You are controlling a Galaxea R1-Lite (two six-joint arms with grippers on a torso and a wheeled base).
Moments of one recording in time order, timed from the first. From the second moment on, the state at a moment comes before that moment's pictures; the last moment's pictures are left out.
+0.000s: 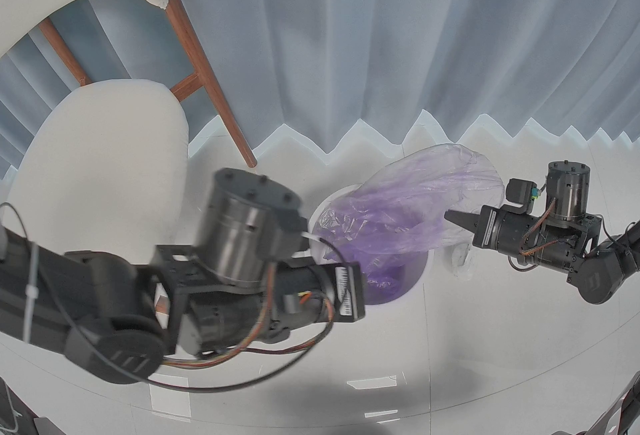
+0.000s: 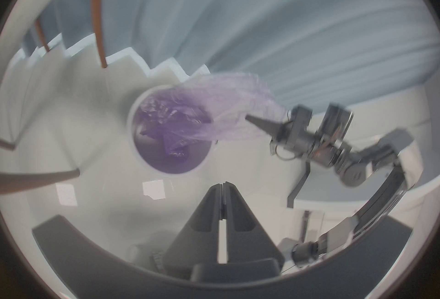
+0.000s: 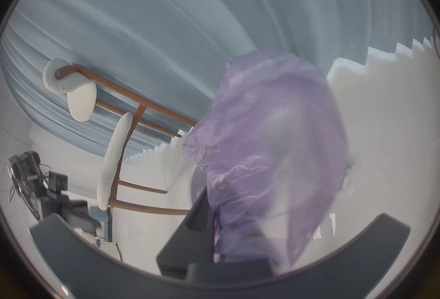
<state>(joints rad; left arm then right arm) -0.87 1.76 -0.93 -0.36 0.02 -0.63 0.32 1.79 -0.68 -0.80 0.34 0.40</state>
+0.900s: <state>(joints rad) -0.67 1.78 -0.67 -0.88 -0.08 -0.64 0.27 1.50 -0.55 -0.52 0.37 0.44</state>
